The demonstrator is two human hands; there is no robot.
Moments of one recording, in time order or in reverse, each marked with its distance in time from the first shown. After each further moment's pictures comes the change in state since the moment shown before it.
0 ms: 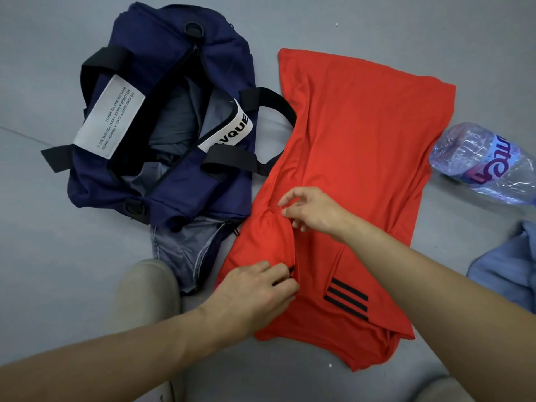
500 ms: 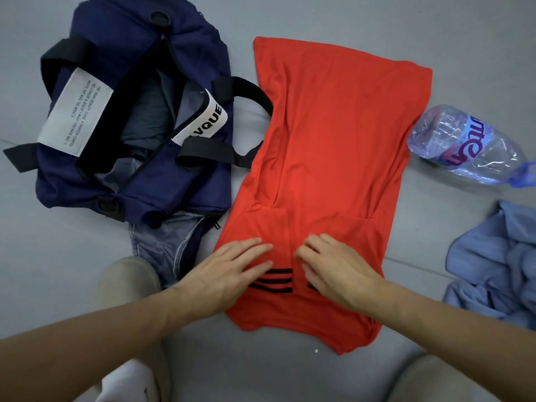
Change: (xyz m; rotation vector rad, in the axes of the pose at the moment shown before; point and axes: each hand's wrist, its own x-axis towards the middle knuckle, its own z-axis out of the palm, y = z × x) left_hand -0.013 -0.041 0.030 0.148 -0.214 0.091; right_hand -0.097 0.103 -0.006 -1.044 0.077 -0.526
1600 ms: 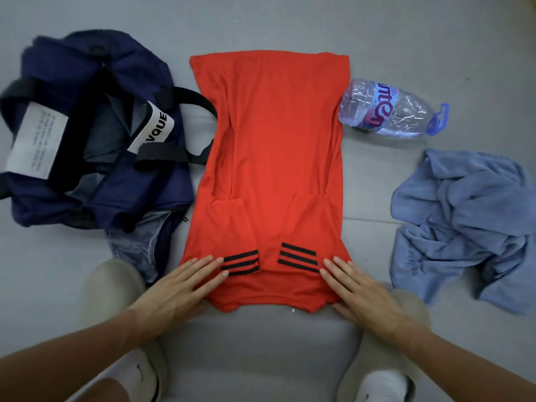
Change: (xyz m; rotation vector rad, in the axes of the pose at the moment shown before) left_hand -0.067 0.012 0.015 0.153 -0.221 0.104; right_hand -0.182 0.025 0.111 -0.139 0.060 0.144
